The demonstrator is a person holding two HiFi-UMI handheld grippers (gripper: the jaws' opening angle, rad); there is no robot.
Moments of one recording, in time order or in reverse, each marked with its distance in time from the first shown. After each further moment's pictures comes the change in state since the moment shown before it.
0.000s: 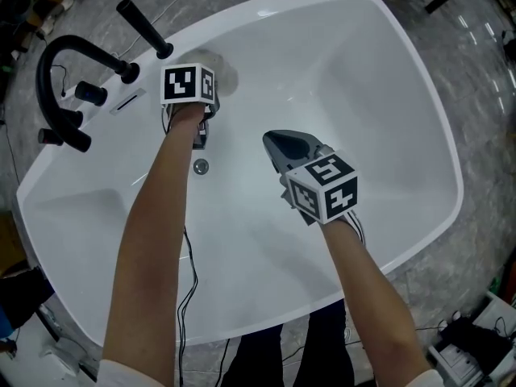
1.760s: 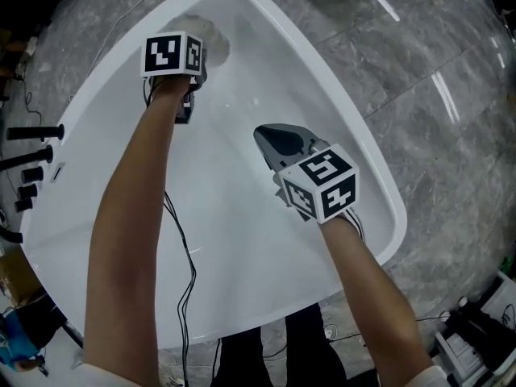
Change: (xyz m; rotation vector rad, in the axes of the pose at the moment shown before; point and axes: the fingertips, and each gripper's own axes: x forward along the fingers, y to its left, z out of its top) left arm 0.141 -0.281 0.150 0.237 -0.008 -0.001; right arm -0.138 -0.267 -0.018 0.113 -0.070 -0.020
